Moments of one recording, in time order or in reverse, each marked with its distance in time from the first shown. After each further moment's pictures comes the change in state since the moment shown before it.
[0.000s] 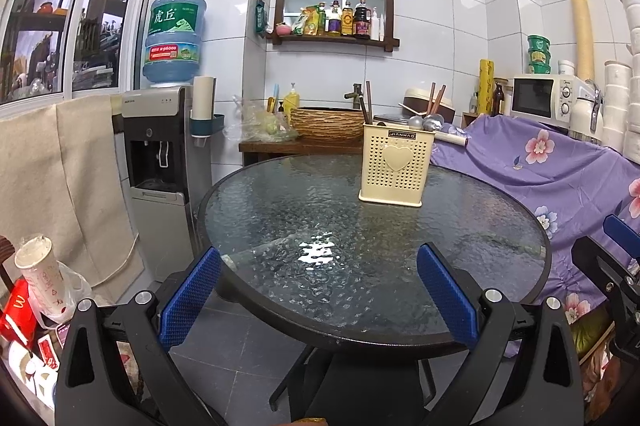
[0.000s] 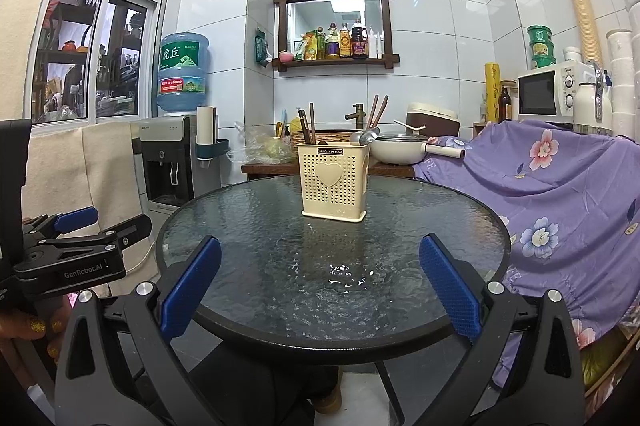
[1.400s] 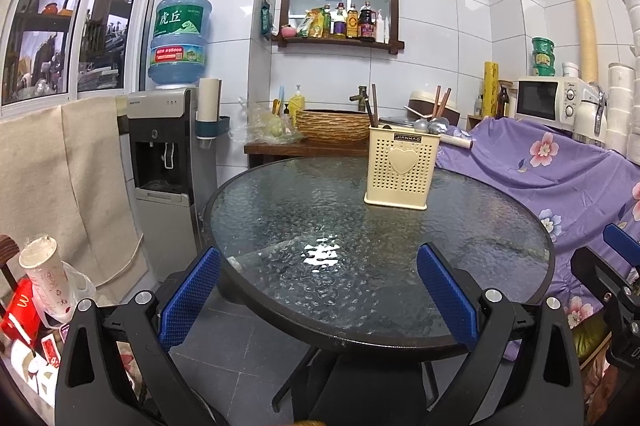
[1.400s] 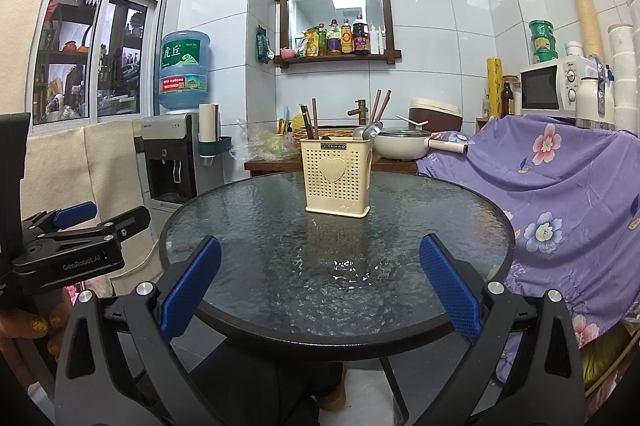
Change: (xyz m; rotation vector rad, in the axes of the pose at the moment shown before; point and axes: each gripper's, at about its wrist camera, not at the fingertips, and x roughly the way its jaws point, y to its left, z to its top) left arm 0.000 0.006 0.001 -0.007 -0.005 0.017; right arm 0.002 0.003 -0.002 0.003 0.008 0.010
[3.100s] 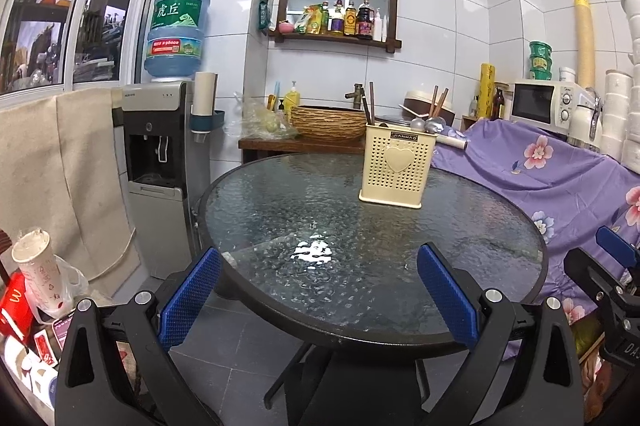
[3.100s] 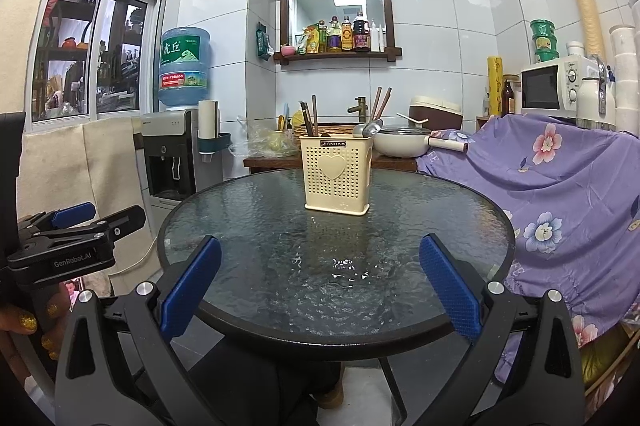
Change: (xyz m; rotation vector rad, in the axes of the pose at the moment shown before) left arm 0.001 0.005 -0.001 -0.015 0.013 -0.031; right arm 0.002 0.001 0.002 -0.001 0.013 -0.003
